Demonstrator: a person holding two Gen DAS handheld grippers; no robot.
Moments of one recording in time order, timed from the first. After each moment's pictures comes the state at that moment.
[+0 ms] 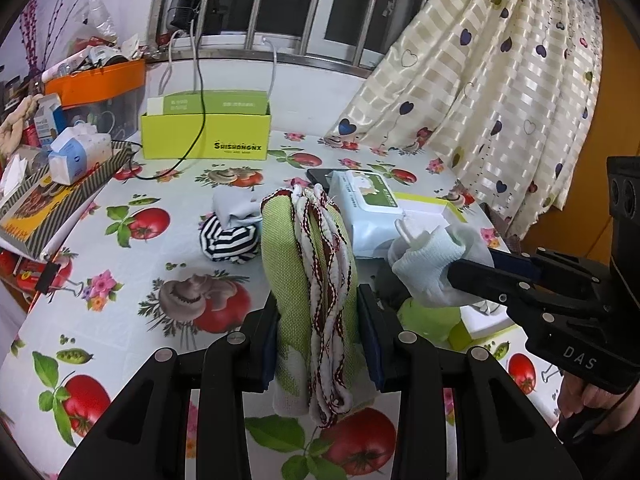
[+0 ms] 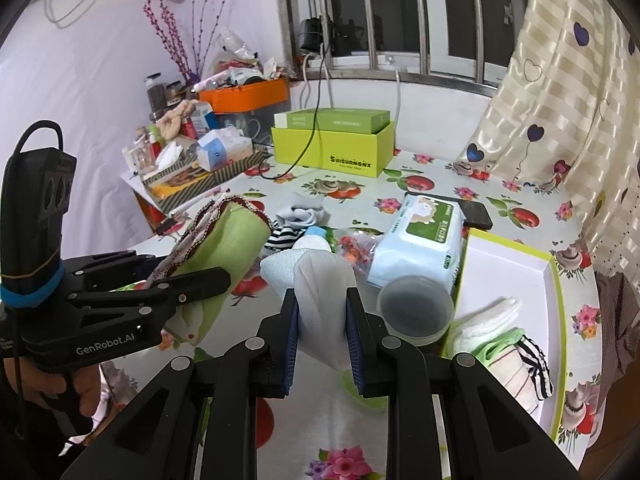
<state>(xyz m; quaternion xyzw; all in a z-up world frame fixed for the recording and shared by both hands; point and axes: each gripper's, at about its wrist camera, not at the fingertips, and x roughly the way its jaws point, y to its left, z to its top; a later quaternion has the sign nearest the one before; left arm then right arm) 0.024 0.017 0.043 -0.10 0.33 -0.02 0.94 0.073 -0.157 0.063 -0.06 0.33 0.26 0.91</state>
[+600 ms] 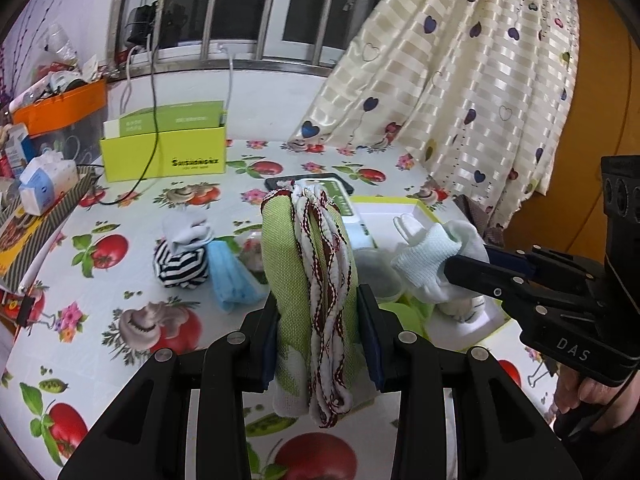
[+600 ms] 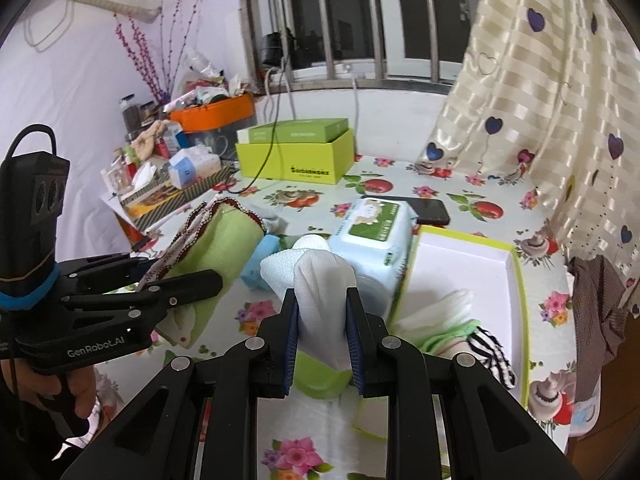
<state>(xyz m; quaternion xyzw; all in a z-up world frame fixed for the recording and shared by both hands) 0.049 -0.025 0.055 -0.07 0.33 -0.06 0.94 0.079 -0.211 0.070 -0.03 0.31 0.22 0.92</state>
